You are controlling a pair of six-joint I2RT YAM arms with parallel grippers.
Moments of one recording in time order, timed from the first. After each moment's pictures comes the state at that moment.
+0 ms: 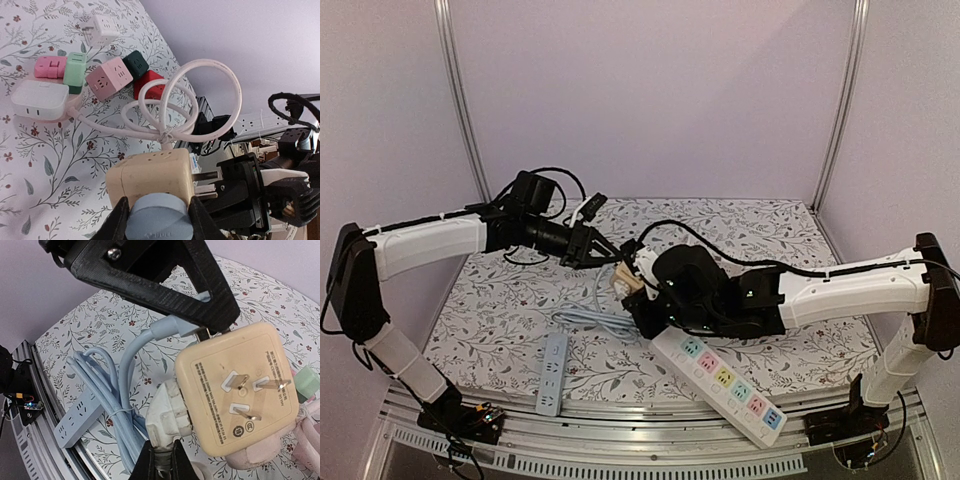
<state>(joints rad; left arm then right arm) -0.56 1.57 1.15 -0.28 0.83 -0.46 1.25 1.64 1.18 -0.10 0.30 0.32</state>
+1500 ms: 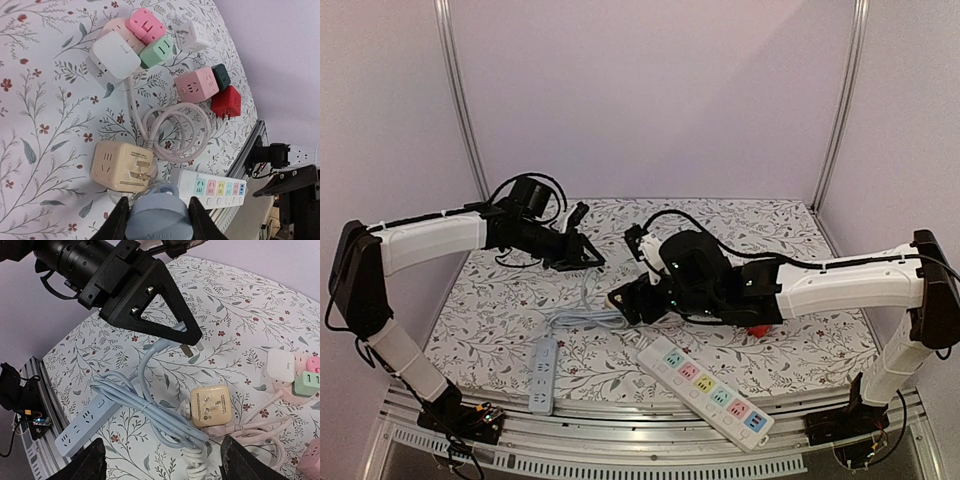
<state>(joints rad) -0.51 1.59 1.15 -0.41 0.57 -0.43 1.19 1.66 1.18 -0.02 0.21 0.33</state>
